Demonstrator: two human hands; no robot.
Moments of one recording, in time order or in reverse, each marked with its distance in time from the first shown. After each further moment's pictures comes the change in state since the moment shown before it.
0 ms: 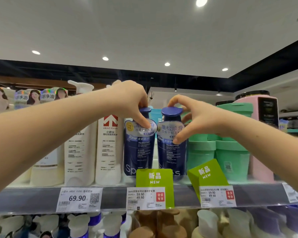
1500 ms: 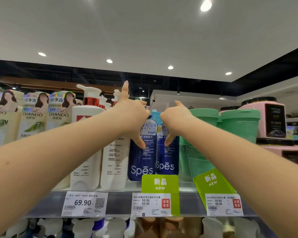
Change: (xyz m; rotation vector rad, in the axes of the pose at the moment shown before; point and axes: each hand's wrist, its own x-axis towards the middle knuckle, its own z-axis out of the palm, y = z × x) left_hand 0.009 -0.006 0.037 0.495 -0.110 0.004; right_hand 0.090 -0.012 0.039 -1.282 -0.151 0.057
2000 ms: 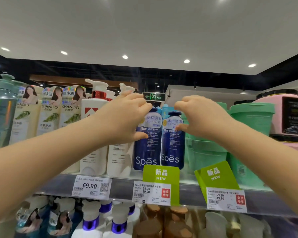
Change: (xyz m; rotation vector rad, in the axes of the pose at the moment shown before) left_hand -0.071 0.008 -0.015 -0.227 0.252 -0.014; right_hand -0.073 0.020 0.012 0.359 0.508 -0.021
